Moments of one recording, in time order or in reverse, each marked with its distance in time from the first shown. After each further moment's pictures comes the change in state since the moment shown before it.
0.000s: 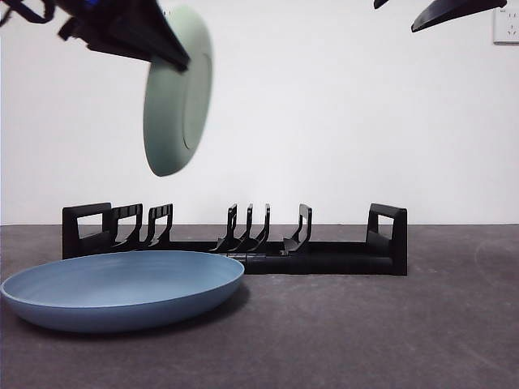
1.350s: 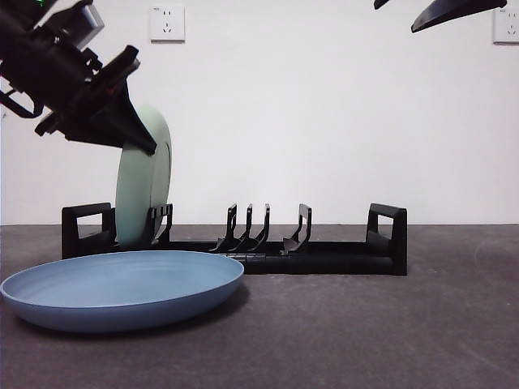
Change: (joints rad) left arm 0.214 0.258 0.000 0.078 0.137 -0.097; right arm 0.000 0.000 0.000 -0.005 0.000 0.000
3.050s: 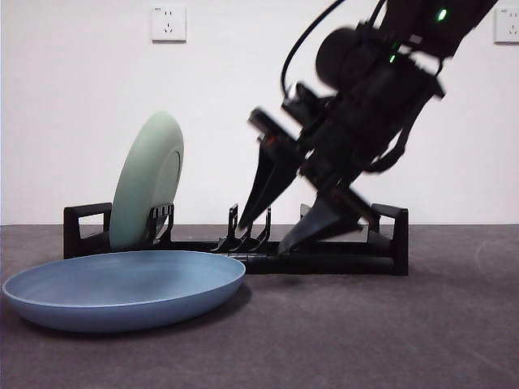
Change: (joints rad) left arm -0.417 -0.673 0.003 -0.439 -0.711 0.452; right arm 0.218 0.652 0.000 0.106 -0.282 0.093
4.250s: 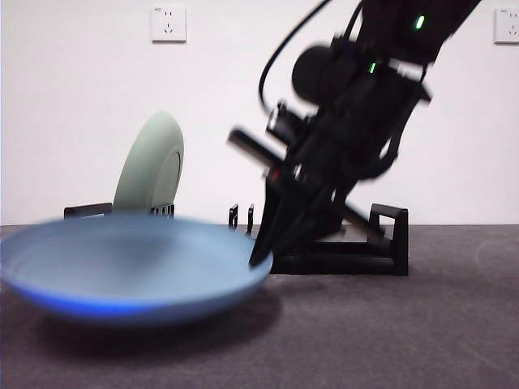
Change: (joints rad) left arm -0.072 0.005 0.000 -0.132 0.132 0.010; right arm 0.064 -0.006 0.003 -0.112 0.055 0.097
